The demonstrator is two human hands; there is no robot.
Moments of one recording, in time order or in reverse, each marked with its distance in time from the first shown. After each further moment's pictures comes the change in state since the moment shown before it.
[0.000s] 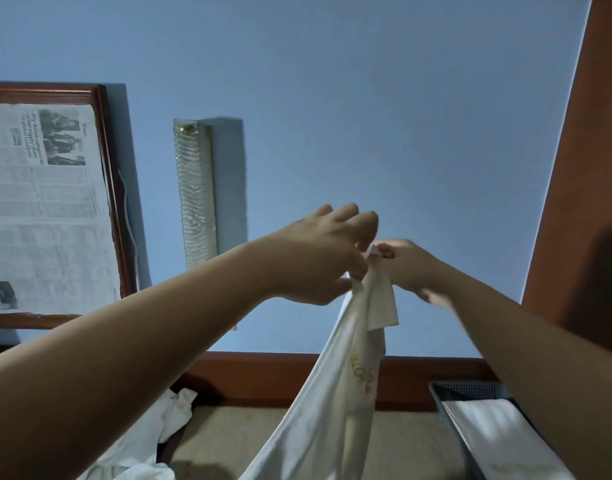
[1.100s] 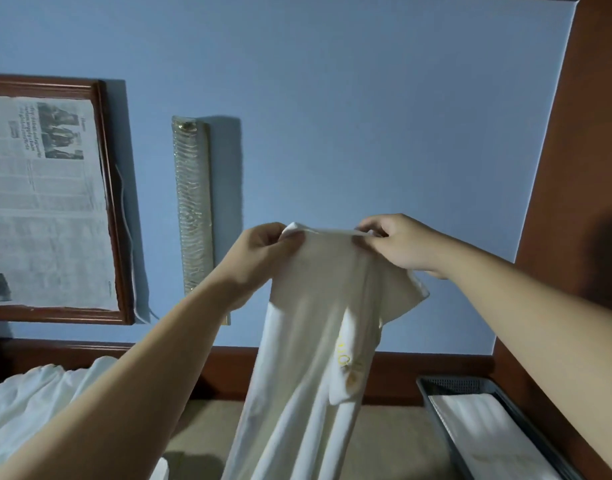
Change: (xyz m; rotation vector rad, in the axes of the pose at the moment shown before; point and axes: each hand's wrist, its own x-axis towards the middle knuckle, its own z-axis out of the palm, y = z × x) left_hand -0.055 0.001 0.040 -1.287 0.421 -0.967; right_hand -0.014 -0.044 -0.024 -0.254 -0.034 -0.050
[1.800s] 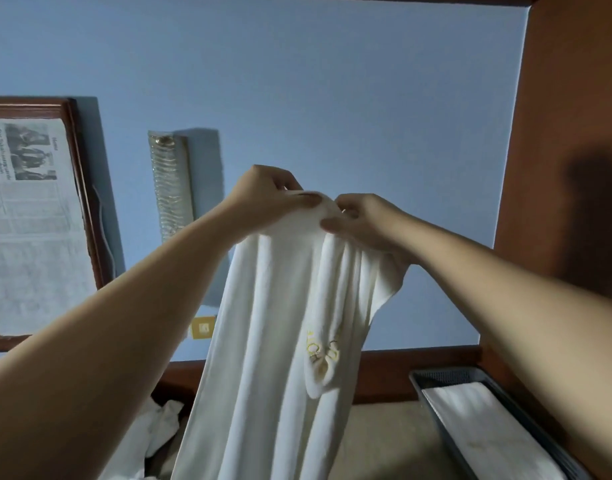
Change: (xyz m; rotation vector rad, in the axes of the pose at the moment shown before) left_hand 0.064 0.085 0.006 0.483 0.076 0.100; right_hand -0.008 -0.056 -0.007 -0.058 0.136 0.035
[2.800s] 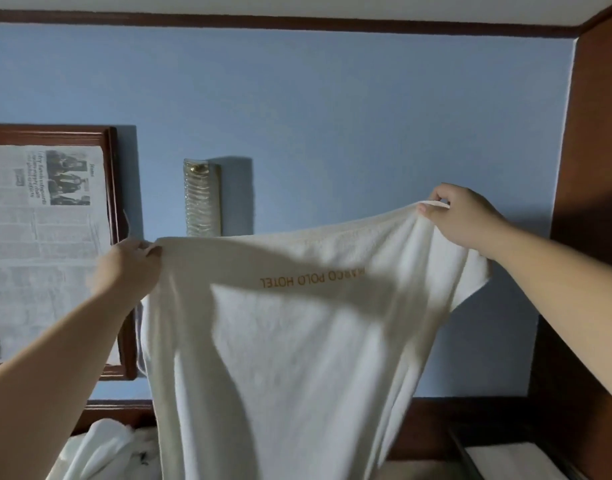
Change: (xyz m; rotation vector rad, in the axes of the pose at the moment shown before) left_hand 0.007 -0.243 -0.148 0.323 0.521 -0.368; right_hand 0.105 0.063 -0.045 -0.211 0.421 0.073
